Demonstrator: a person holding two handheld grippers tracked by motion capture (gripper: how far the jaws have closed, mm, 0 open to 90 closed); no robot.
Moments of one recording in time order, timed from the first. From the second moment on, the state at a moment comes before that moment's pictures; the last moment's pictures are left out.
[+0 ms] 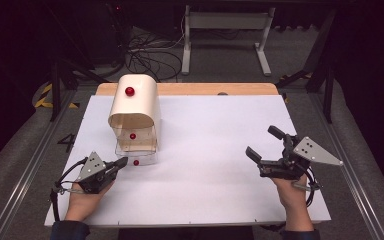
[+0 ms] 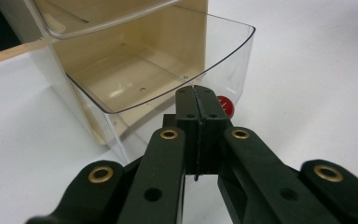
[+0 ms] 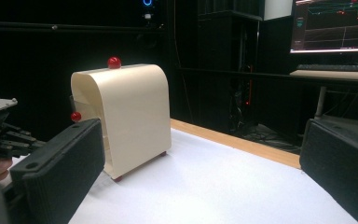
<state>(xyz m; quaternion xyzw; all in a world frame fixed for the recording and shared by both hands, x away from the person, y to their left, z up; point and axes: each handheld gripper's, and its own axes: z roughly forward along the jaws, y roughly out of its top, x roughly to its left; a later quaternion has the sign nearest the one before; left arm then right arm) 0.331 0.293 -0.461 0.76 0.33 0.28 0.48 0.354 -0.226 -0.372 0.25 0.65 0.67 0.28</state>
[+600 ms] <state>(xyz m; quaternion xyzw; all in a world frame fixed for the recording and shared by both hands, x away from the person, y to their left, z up) 0.336 0.295 -0.462 0.75 0.34 0.28 0.49 0.354 -0.226 -0.373 0.25 0.65 0.66 0.28</state>
